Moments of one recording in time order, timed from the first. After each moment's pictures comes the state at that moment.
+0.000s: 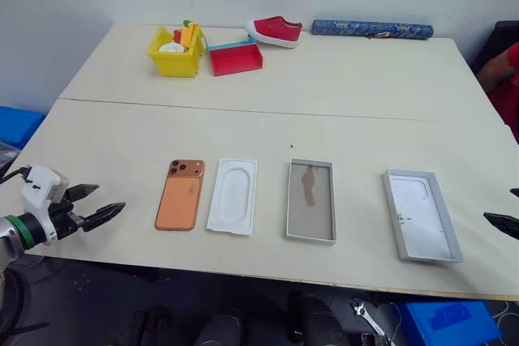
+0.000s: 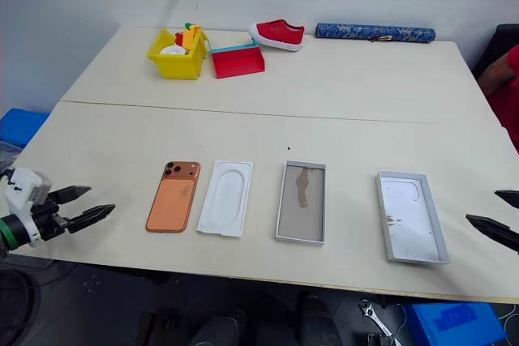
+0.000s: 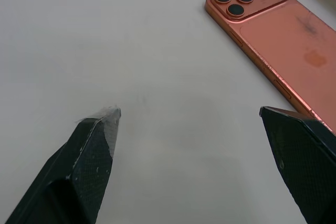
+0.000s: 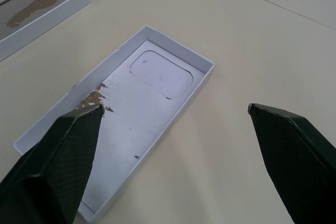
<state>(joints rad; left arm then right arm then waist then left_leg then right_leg) 0.02 0.89 0.49 0.11 -0.43 0.41 -0.92 0.25 -1.04 -0.79 0.15 0.57 0.35 1.24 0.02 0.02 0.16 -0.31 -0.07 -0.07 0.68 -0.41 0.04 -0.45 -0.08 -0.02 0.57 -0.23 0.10</state>
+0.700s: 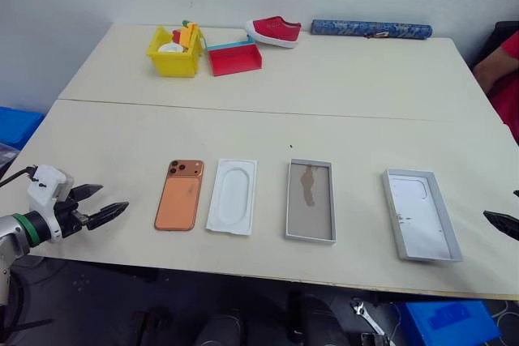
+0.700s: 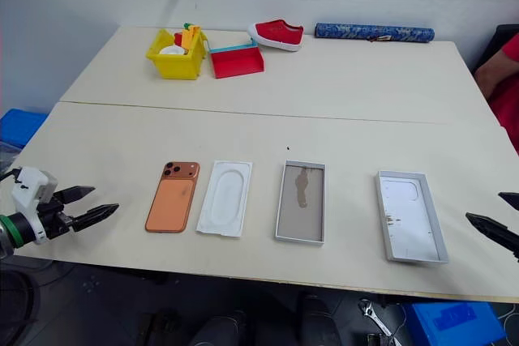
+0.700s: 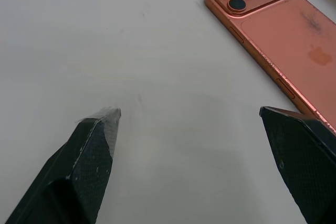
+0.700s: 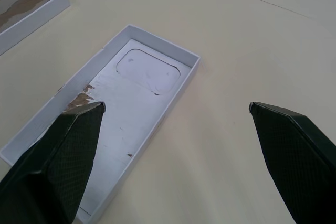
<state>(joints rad) 0.00 0.89 0.46 0.13 -0.42 0.42 -0.91 0.29 -0.97 -0.84 0.08 0.57 0.39 1.15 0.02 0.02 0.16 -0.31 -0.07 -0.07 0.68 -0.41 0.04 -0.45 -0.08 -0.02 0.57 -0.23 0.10</state>
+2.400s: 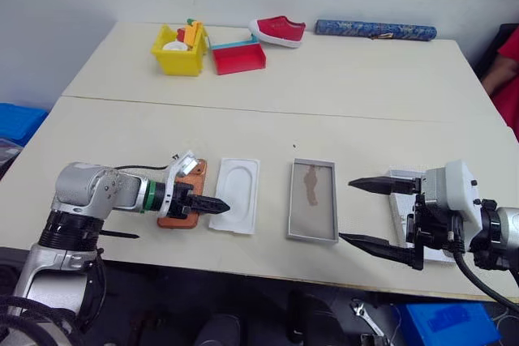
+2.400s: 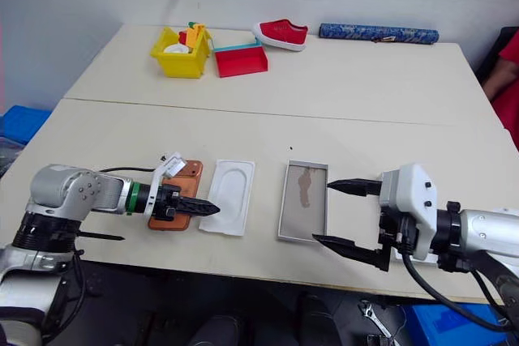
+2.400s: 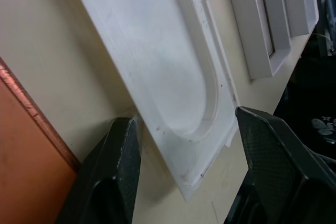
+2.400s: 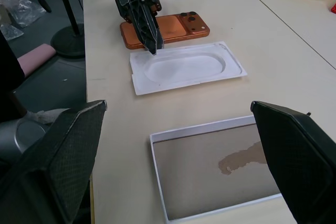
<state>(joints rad) -0.63 0.71 -0.08 0.09 -0.74 1.45 -0.79 0.09 -0.96 -0.43 -0.76 0.85 0.61 0.94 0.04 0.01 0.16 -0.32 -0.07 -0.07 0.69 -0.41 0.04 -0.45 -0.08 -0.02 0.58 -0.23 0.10</state>
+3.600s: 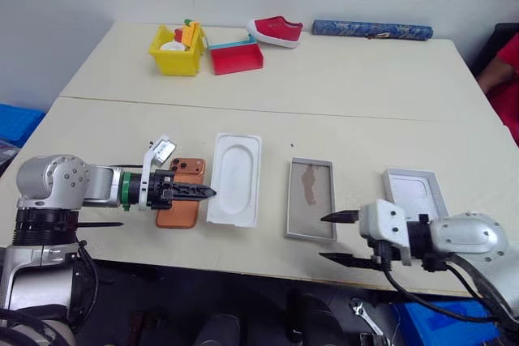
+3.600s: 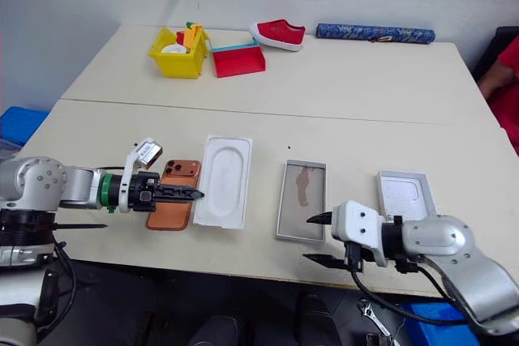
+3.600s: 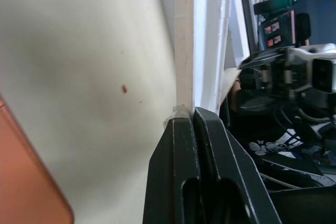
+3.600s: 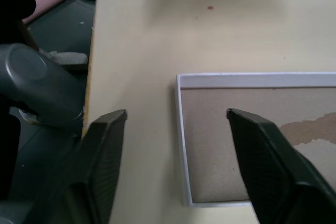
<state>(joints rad) -0.65 0.78 0.10 0.15 -0.94 1.61 -0.82 -0.06 -0.90 0.10 -0.52 0.34 0.37 1.02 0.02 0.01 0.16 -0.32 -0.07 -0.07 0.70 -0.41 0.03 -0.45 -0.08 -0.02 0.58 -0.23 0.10</state>
